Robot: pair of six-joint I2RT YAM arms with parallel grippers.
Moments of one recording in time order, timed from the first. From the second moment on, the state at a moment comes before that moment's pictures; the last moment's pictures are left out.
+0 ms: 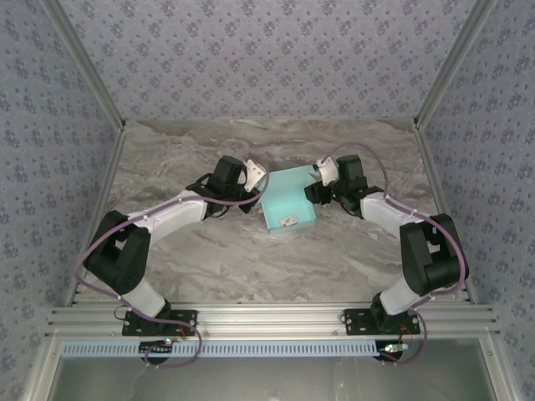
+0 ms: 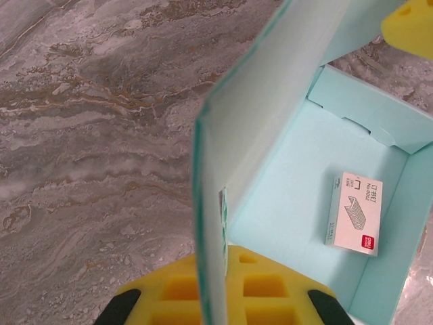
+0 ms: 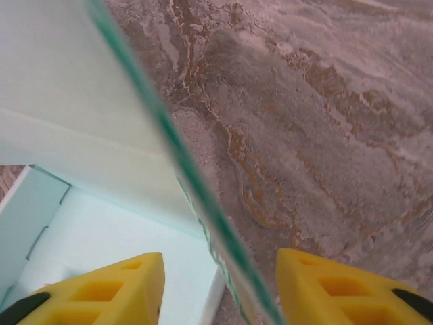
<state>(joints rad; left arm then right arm) -0.62 1.61 1.04 -0.19 0.17 0.11 0.29 1.56 0.87 -0.03 -0.32 -0.12</state>
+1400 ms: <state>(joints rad) -0.68 1.66 1.13 -0.21 -0.13 -0.36 0.65 1.56 0.97 -0.19 0.47 0.43</state>
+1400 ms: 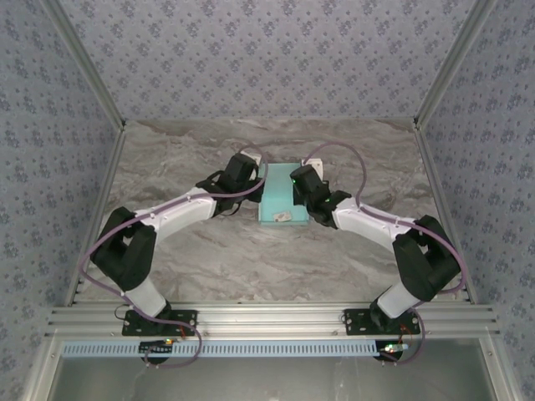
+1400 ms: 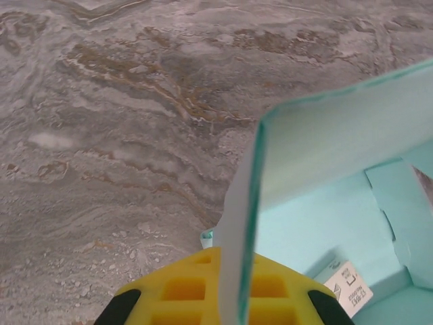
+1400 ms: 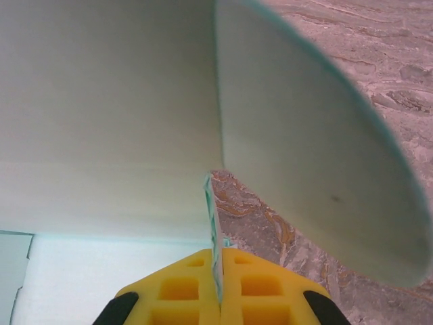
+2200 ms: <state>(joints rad) -0.87 1.73 0.97 0.15 -0.66 -0.55 0.66 1.65 0.82 0.27 0.54 0.43</state>
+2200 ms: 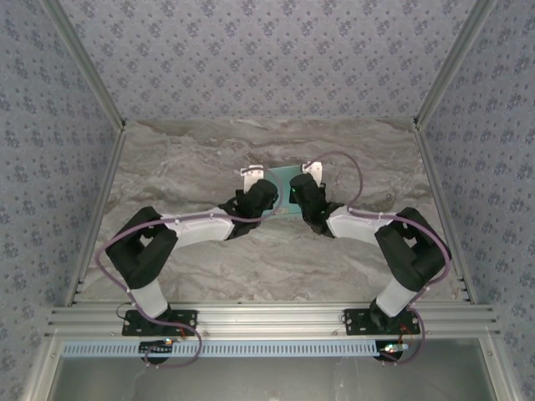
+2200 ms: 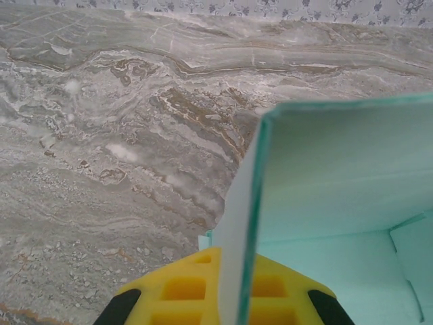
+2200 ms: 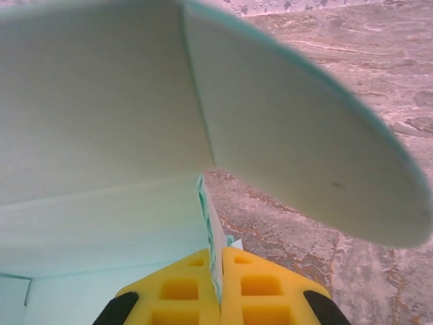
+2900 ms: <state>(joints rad) -0.97 1.82 0.71 0.72 -0.84 -0.42 0.71 1.67 0.58 0.68 0.56 0.44</state>
